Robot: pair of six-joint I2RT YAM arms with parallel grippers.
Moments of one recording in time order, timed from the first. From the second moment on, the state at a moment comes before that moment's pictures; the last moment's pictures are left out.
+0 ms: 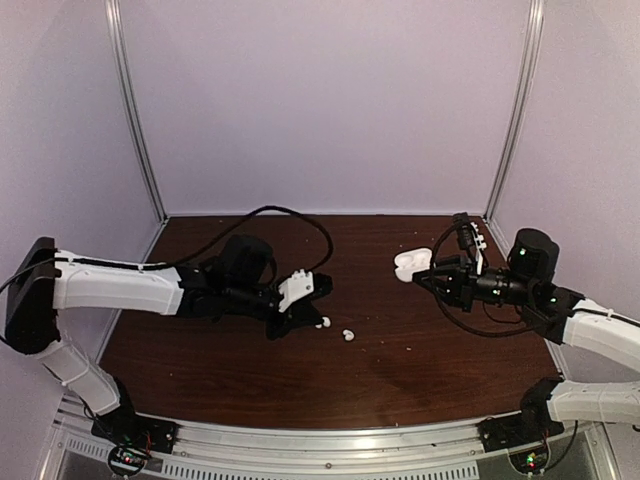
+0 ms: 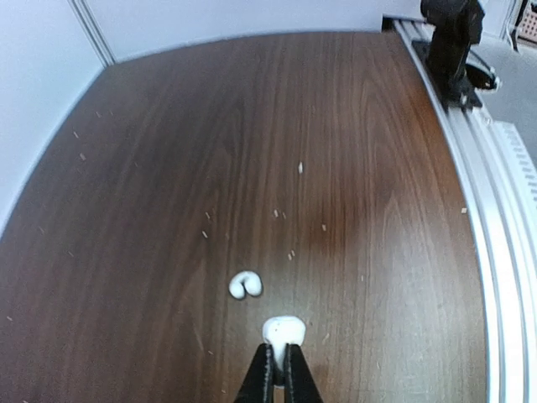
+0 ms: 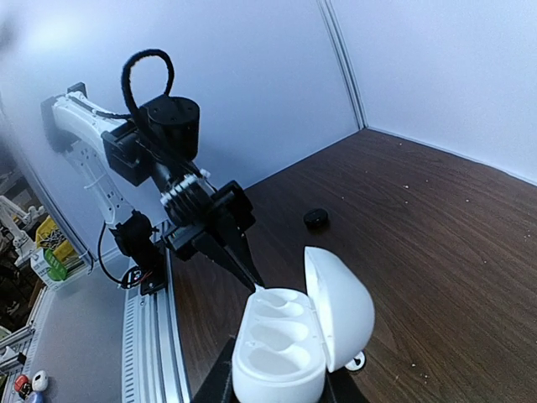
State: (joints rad) left arm -0.92 1.59 0.94 -0.03 0.39 0.43; right arm 0.51 0.89 0.53 0.24 -0.70 0.27
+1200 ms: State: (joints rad) left arm -1.14 1.43 1.14 0.08 0.38 0.45; right arm 0.84 0.97 0.65 0.21 -0.62 -0.14
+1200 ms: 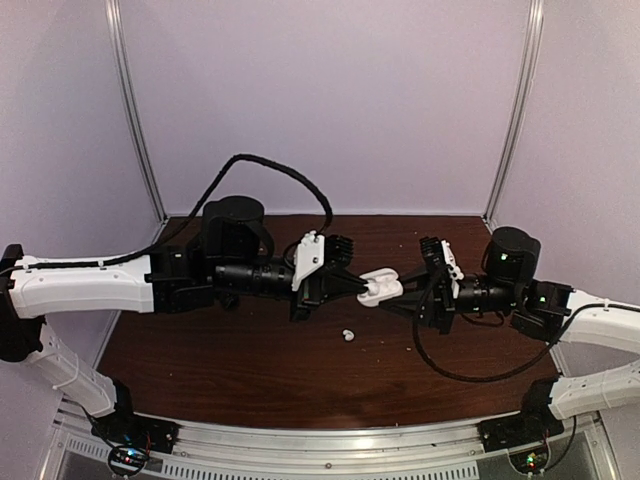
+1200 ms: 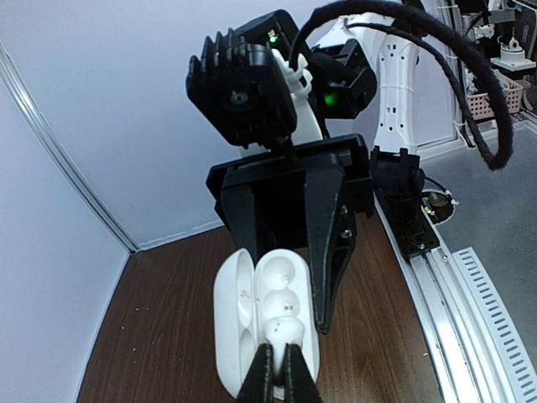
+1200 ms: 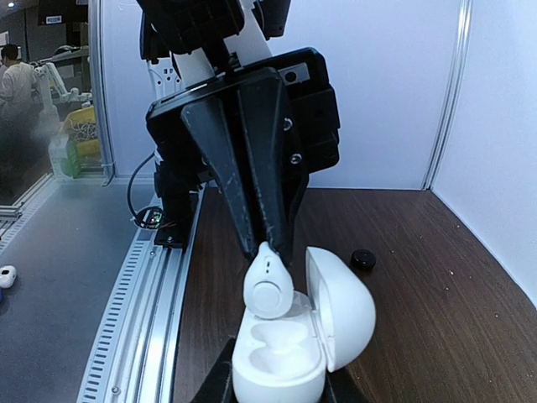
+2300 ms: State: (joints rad) left arm -1.14 1.47 1.16 0.04 0.35 0.46; right arm 0.86 0.95 0.66 0.14 -0.56 -0.18
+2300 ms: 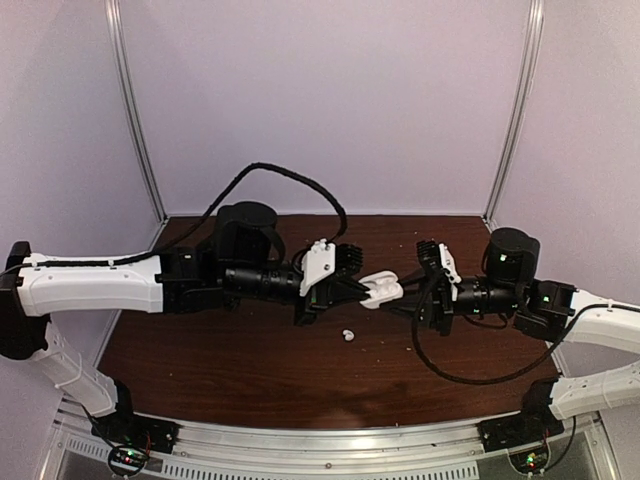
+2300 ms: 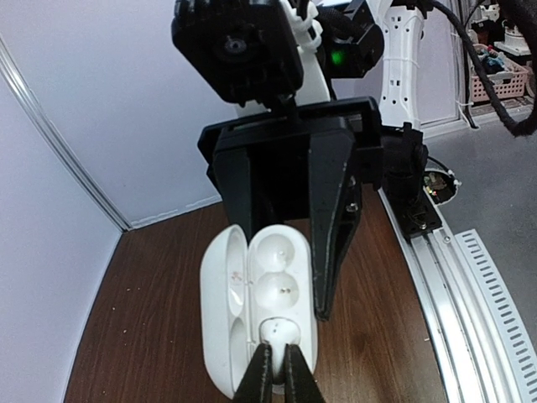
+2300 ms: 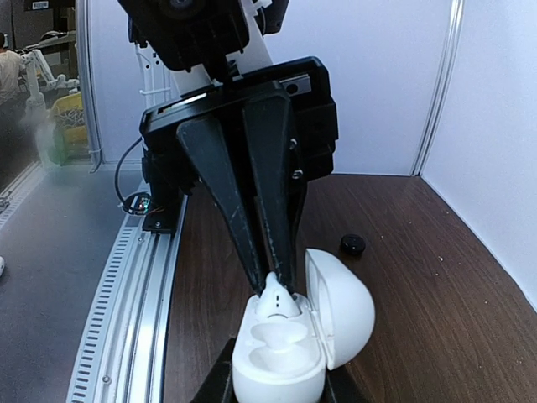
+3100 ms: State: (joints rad) left arm -1.14 1.42 1.13 -0.02 0.33 0.44; right arm 0.86 0.95 0.67 0.15 -0.55 -0.18
